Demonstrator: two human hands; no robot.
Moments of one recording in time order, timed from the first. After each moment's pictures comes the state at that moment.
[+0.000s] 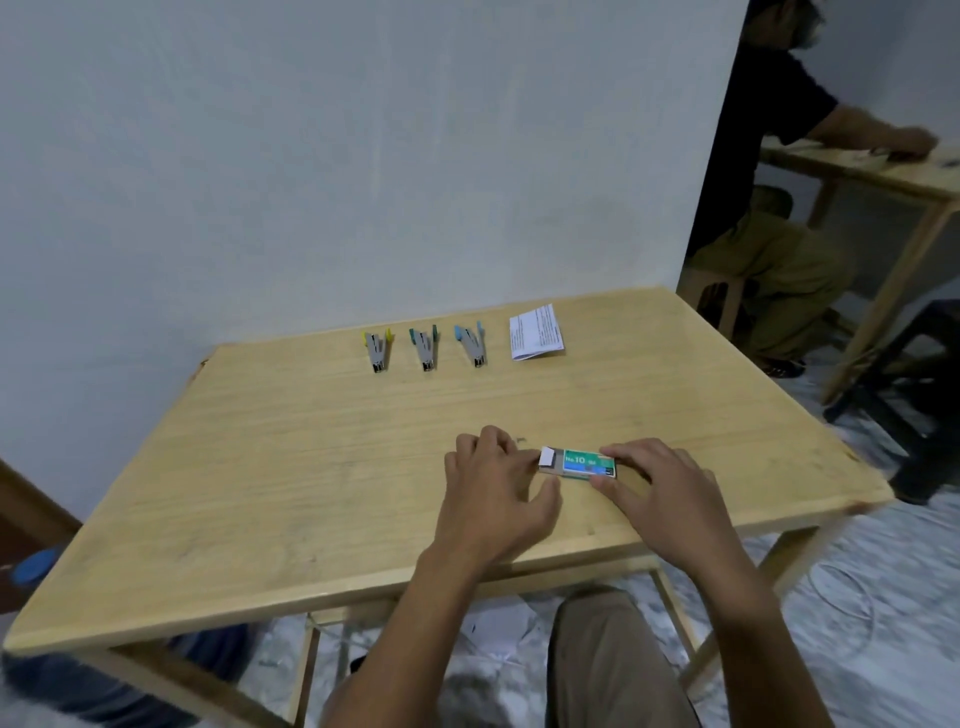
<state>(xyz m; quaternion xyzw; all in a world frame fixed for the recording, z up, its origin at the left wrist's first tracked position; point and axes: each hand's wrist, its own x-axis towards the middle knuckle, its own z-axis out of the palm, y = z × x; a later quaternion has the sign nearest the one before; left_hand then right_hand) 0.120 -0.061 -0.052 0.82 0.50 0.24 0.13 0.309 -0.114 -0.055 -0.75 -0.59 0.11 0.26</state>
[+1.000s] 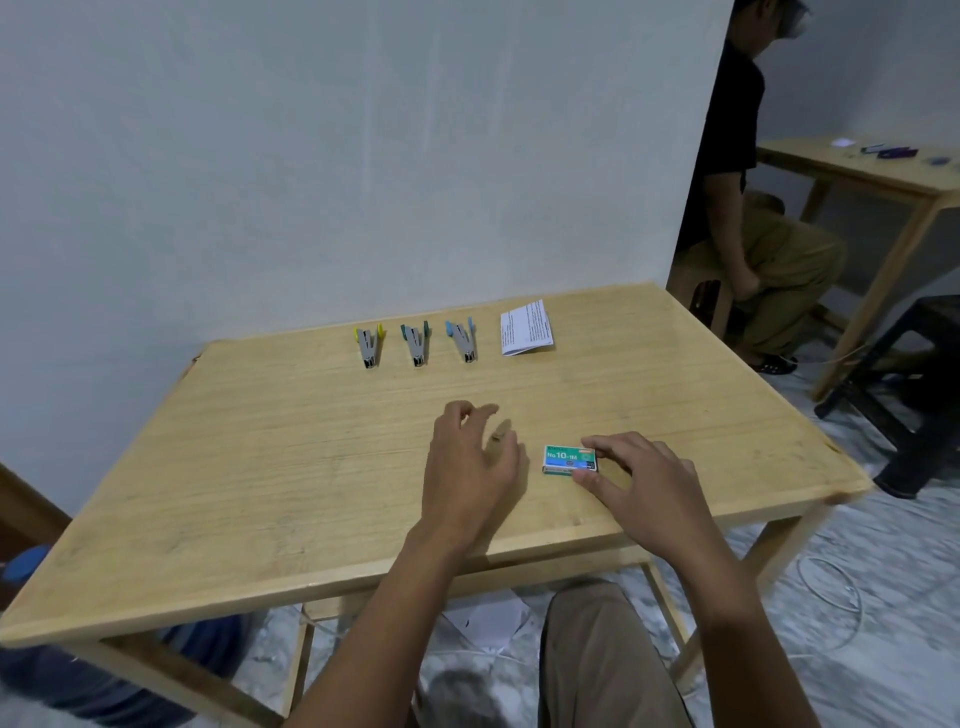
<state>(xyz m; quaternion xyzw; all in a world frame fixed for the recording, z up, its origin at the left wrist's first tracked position) 0.120 -0.043 -0.060 0.73 0.54 0.38 0.20 0.309 -0.113 -0.059 -0.74 -0.61 0.11 0.27</state>
